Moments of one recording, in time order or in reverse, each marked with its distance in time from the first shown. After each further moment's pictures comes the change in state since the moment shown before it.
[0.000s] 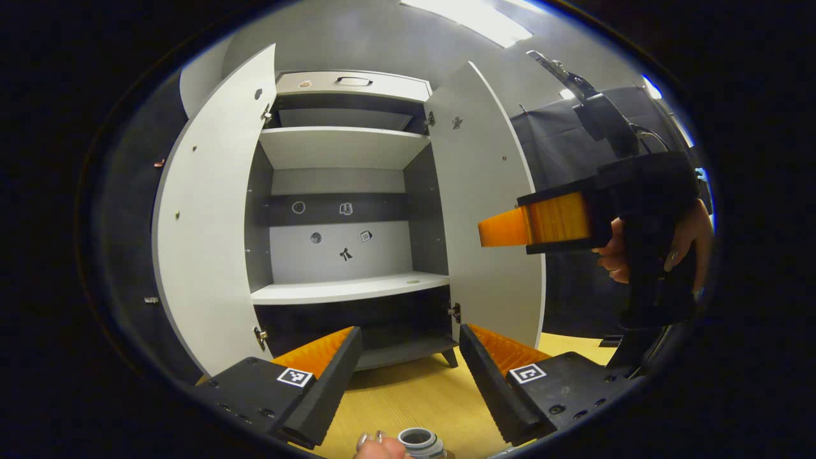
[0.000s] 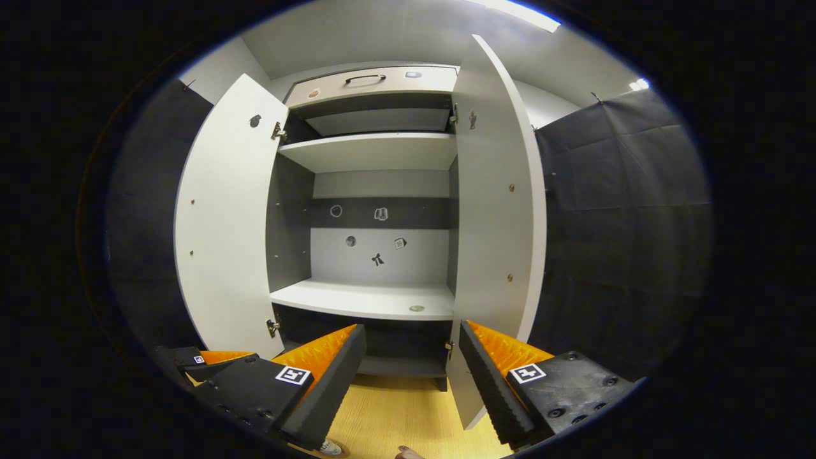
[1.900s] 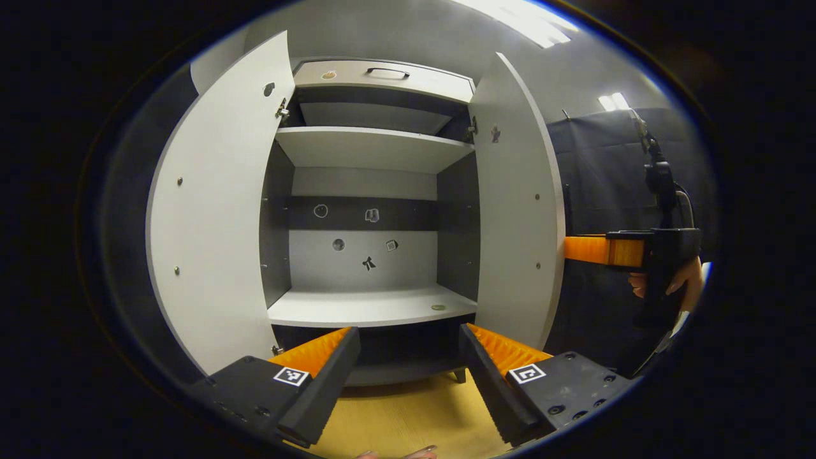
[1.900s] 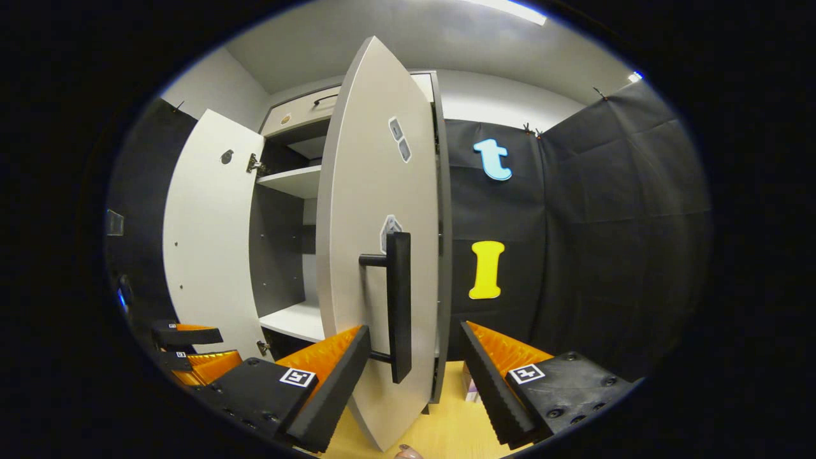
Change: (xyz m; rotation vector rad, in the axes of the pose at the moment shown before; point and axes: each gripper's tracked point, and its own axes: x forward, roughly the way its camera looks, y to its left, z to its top) left arm 0.029 0.050 0.053 -0.109 0.092 0.174; right arm 0.060 -0.053 0.056 0.041 -0.038 0.168
